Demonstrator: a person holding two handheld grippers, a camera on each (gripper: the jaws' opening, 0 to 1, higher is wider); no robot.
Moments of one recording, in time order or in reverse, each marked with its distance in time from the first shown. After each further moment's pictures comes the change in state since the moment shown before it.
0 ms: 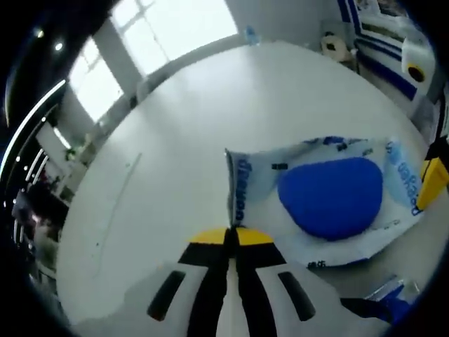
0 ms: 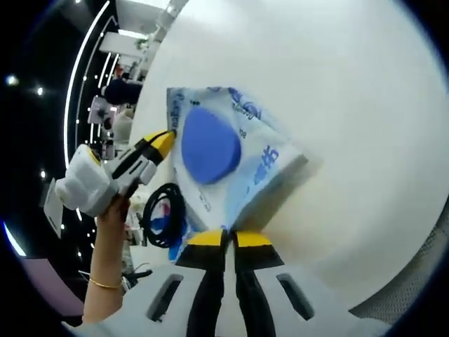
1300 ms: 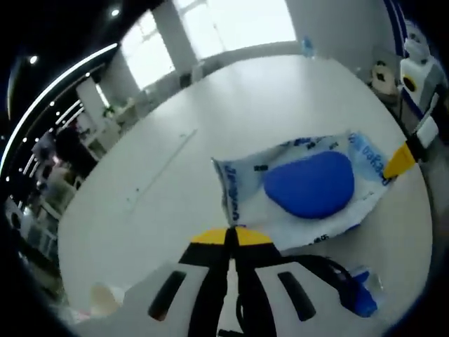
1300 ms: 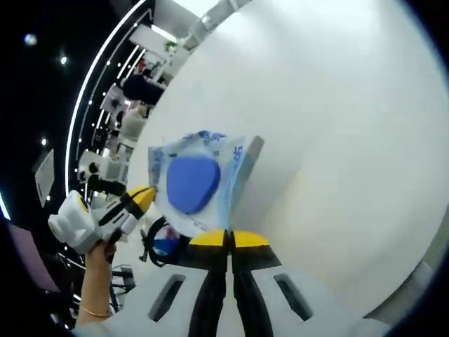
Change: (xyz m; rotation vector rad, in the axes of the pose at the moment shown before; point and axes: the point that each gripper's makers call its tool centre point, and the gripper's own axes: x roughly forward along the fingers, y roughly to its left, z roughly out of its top) left arm -0.085 0.029 -0.028 -0.295 0.026 0.227; right arm -0.016 0.026 0.066 -0.263 -0.143 -0.019
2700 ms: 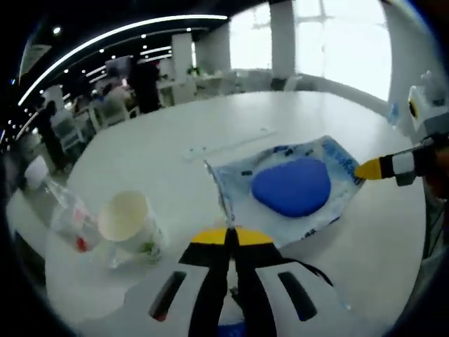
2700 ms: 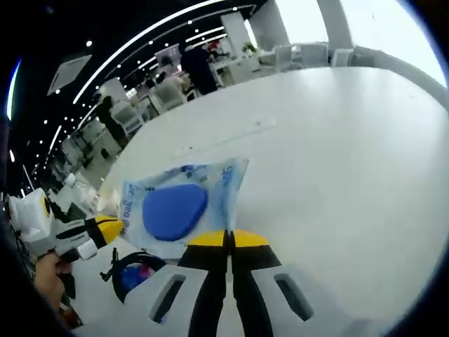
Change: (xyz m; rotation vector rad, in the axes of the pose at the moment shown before) left arm -0.037 0.047 -0.038 -0.566 -0.020 0.303; right arm 0.069 0.070 0.102 -0.626 -0.100 -0.008
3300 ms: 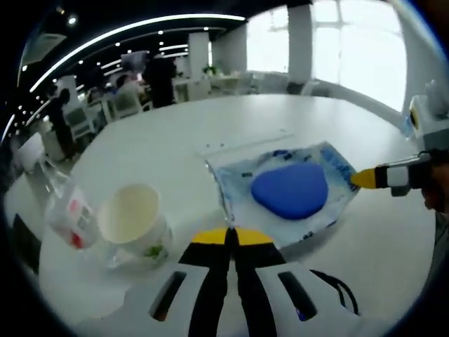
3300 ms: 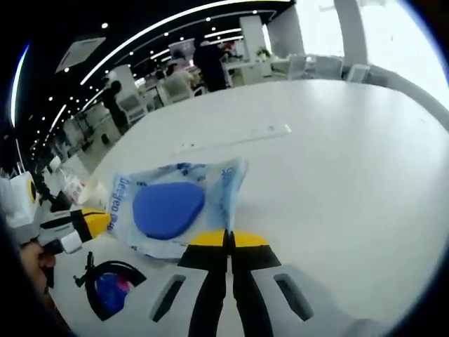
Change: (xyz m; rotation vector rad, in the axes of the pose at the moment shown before) left arm 0.023 0.023 -0.006 -0.058 -0.012 0.077; right arm 0.052 0.003 0.006 -0.106 -0.009 -0.004
